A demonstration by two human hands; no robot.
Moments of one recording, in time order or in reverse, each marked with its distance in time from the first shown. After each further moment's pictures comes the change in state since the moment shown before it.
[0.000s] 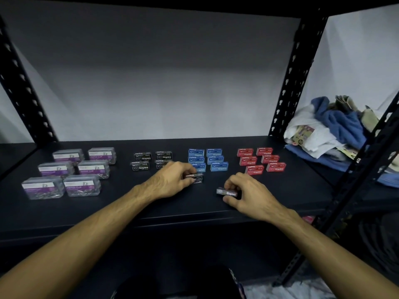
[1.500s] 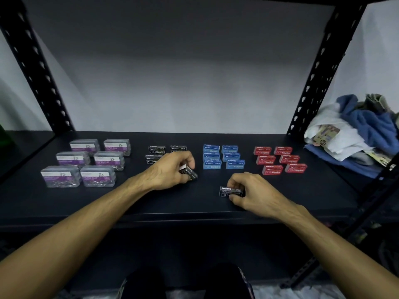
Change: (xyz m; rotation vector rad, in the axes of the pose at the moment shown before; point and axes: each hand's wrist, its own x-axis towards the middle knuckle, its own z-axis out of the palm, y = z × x) left_hand -0.019 -0.031 -0.025 -0.167 0.020 -0.058; right_hand 0.021 -0.027 -0.001 0.046 -0.142 -0.055
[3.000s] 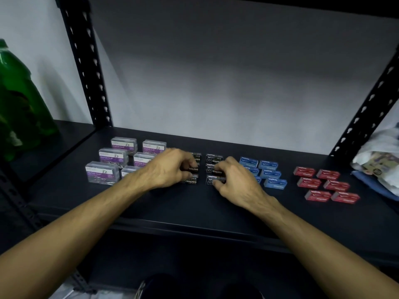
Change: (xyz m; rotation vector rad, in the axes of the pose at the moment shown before) left_hand -0.029 -0.057 -0.062 0.215 0.086 -0.111; right_hand 0.112 -0.090 0.042 -0.140 0.094 -0.042
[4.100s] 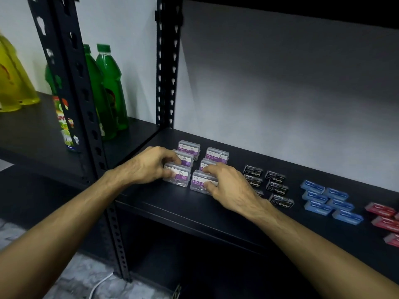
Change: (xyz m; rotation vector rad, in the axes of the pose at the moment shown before) left_hand -0.112 -0.147 -0.080 -0.083 0.058 -0.224; right_hand 0.054 -0.155 0.042 0.065 -0.071 -0.305
